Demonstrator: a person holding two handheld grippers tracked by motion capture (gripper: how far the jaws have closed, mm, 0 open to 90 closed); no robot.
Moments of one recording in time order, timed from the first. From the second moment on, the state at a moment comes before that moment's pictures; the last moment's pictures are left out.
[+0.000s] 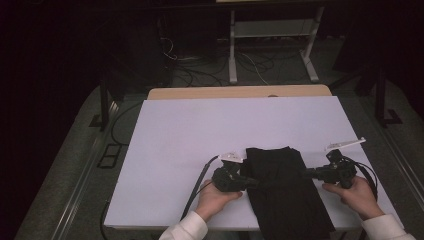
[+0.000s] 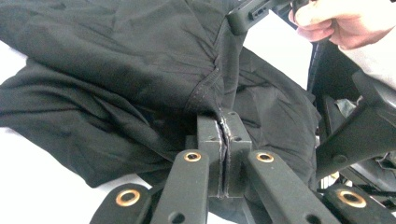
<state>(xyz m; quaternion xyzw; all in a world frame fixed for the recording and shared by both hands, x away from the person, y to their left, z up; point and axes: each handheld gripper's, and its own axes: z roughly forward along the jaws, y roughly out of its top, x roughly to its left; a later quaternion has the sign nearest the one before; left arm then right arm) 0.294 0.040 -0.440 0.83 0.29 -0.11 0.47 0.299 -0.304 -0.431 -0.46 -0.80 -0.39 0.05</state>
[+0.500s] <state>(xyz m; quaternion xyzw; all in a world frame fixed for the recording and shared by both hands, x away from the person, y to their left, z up) 0.291 0.036 -0.450 0.83 0.29 -0.12 0.45 0.299 -0.310 -0.437 -0.45 -0.79 -0.39 0.09</state>
